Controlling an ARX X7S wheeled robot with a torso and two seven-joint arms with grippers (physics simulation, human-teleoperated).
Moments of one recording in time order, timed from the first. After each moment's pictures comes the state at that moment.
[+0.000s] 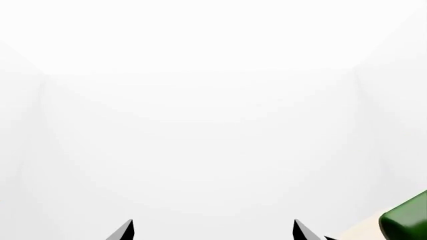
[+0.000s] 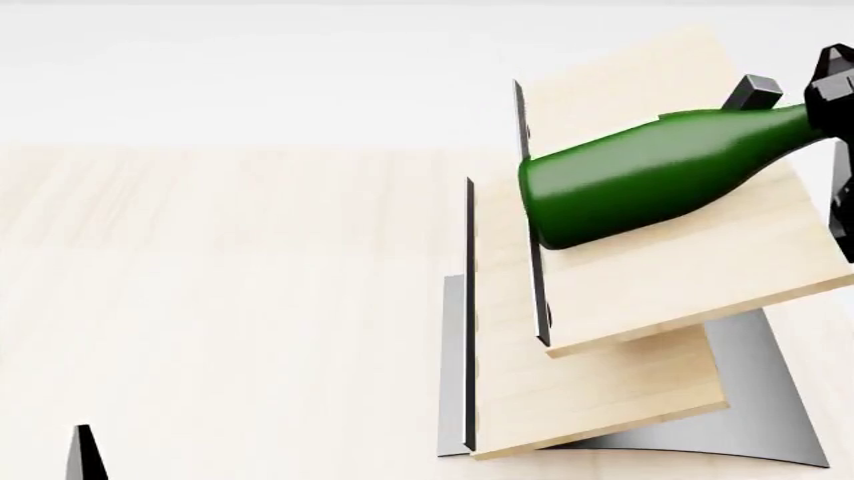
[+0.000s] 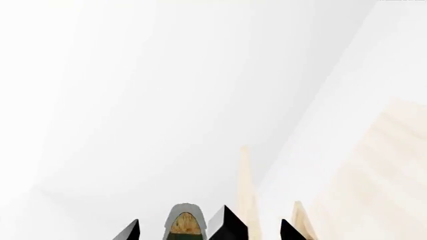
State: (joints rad) left arm 0.16 -0.41 0.38 0.44 0.06 0.47 -0.56; right arm 0.95 0.71 -0.37 0.46 1.91 0.14 0.22
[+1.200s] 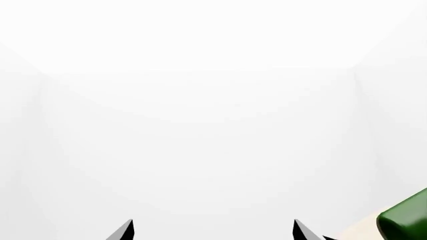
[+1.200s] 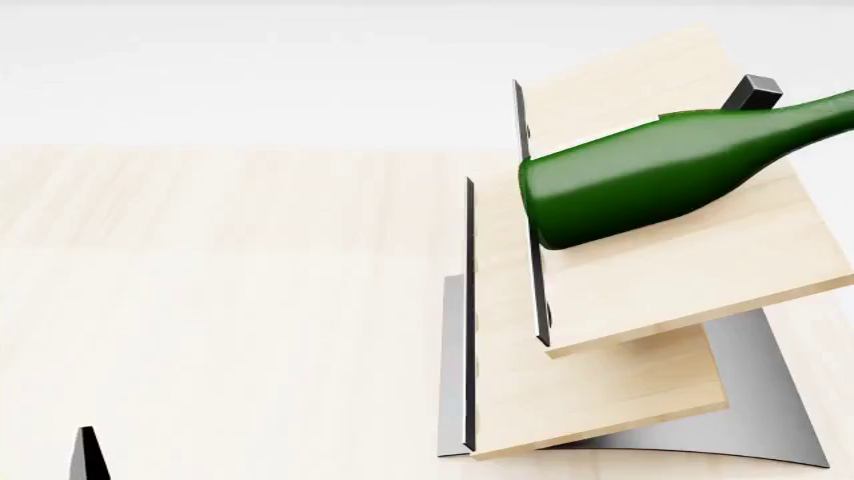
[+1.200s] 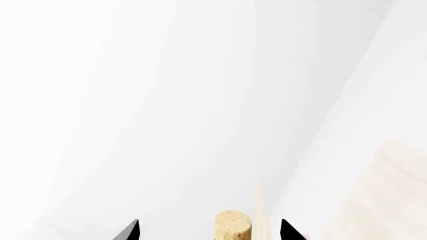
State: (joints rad) left arm 0.16 -0.41 0.40 0.44 0.07 0.47 -0.57; right arm 0.77 0.86 -0.19 0.16 1.99 0.03 0.35
